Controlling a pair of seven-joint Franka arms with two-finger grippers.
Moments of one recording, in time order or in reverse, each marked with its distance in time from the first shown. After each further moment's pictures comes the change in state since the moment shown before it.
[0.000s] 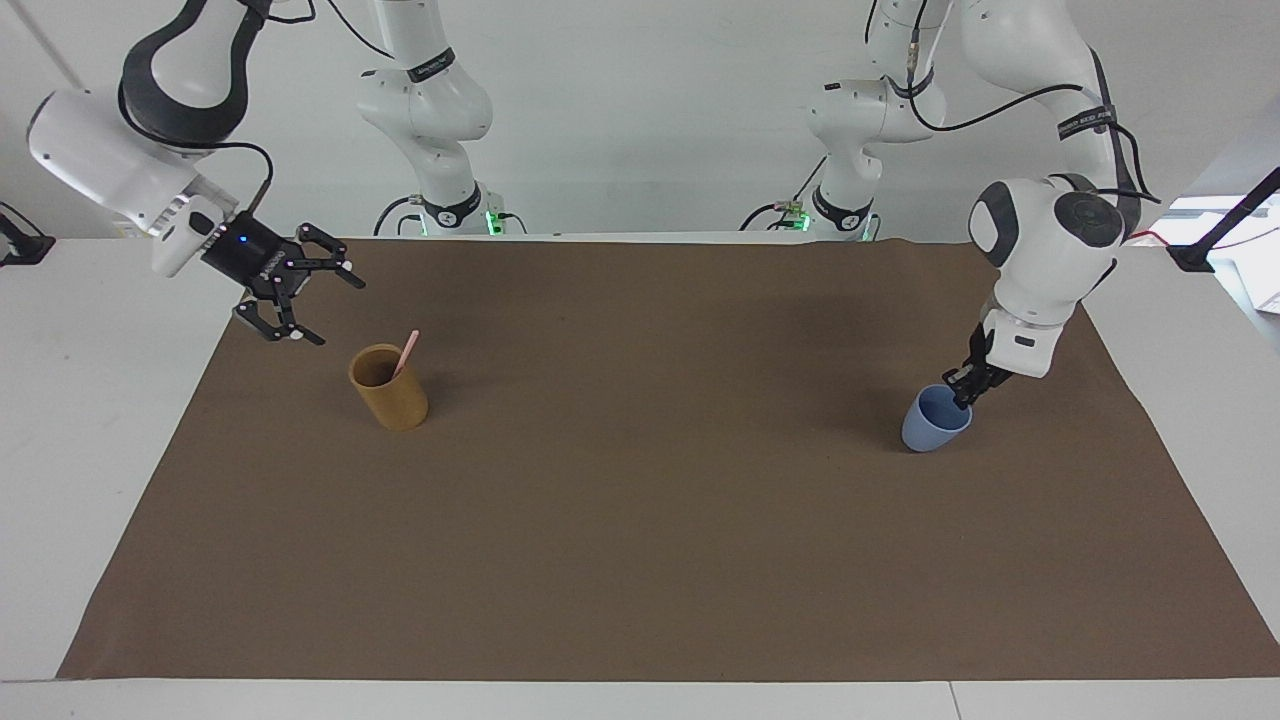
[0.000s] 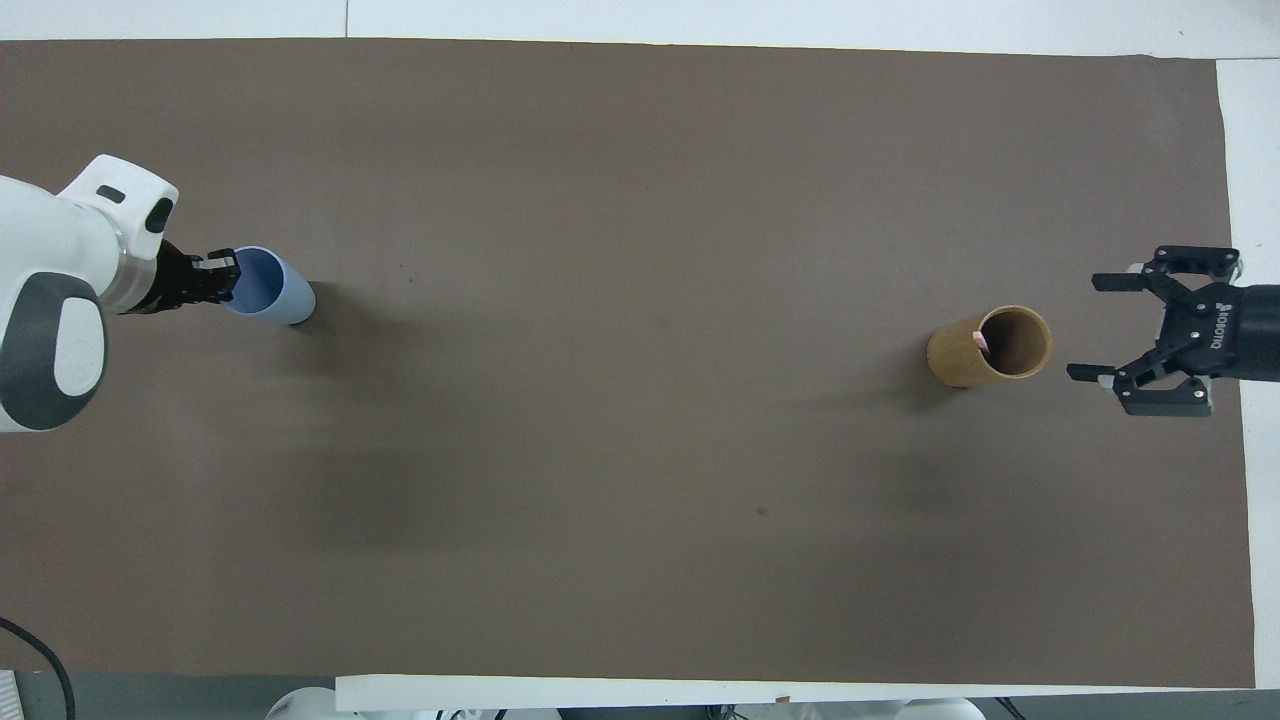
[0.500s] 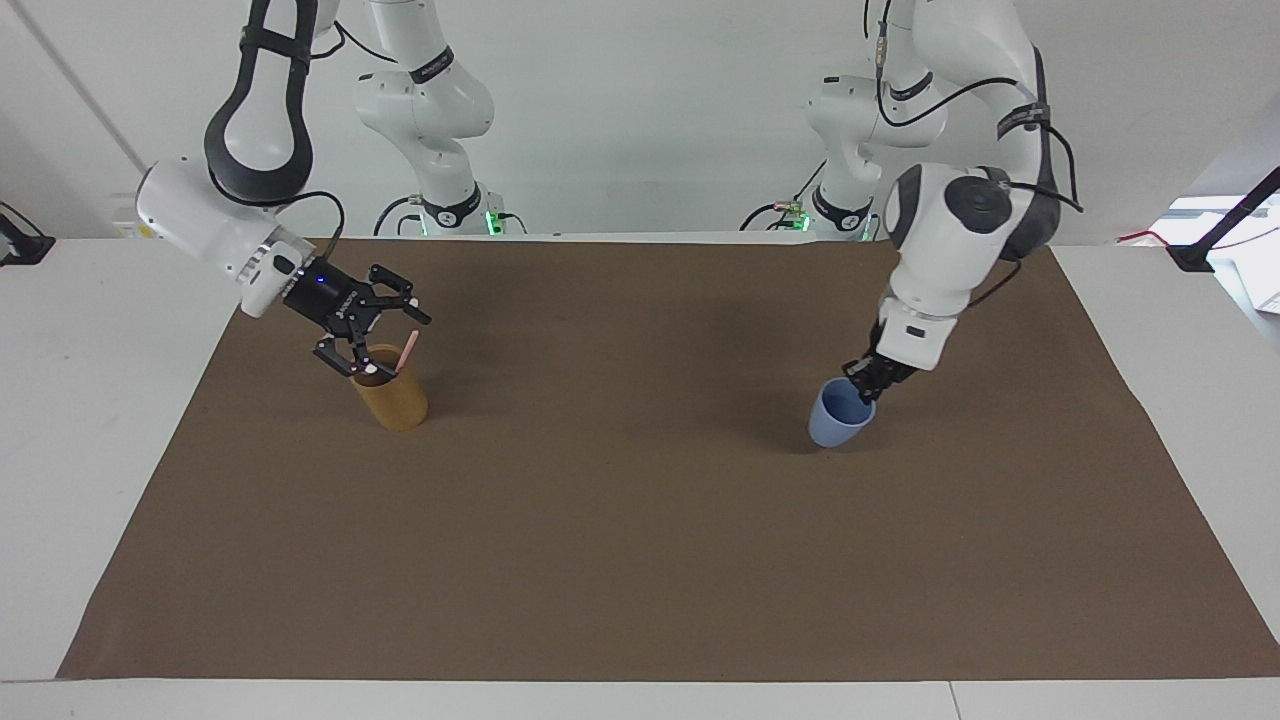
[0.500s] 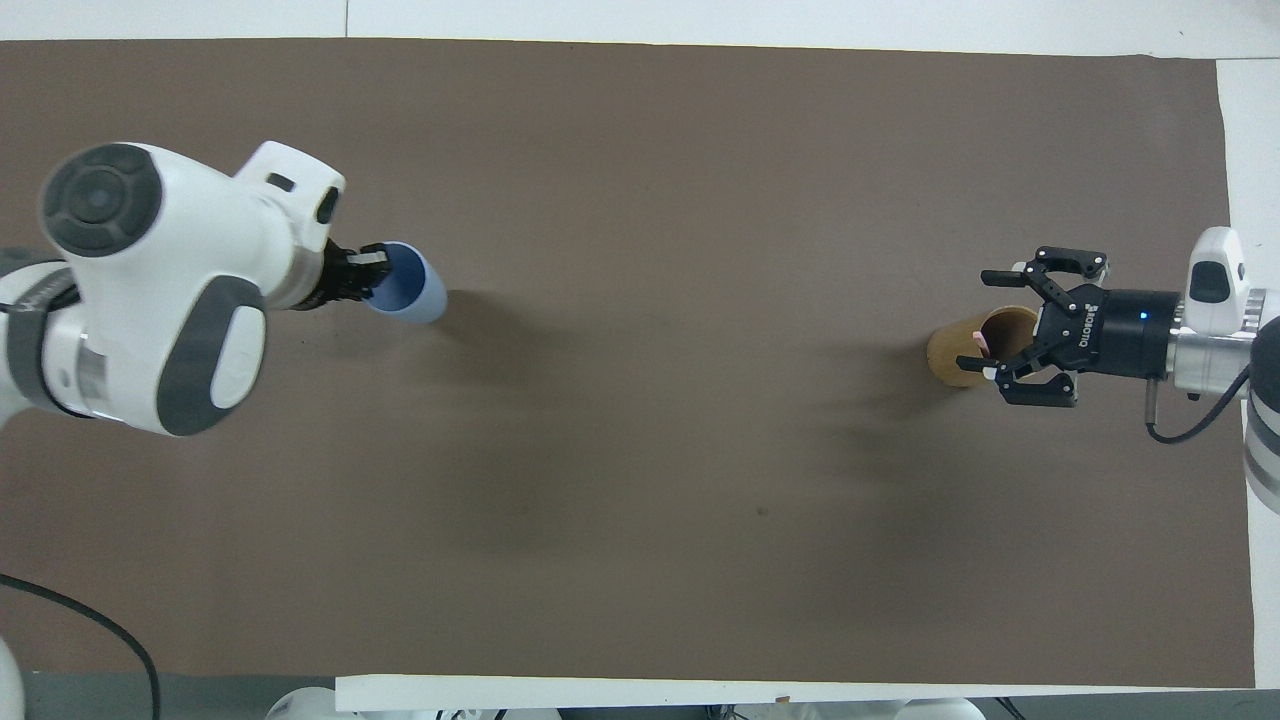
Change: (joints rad) left arm -0.325 0.021 -0.008 0.092 -0.042 -0.088 -0.311; right arm 0.111 0.054 0.006 -0.084 0.145 0.123 -0.115
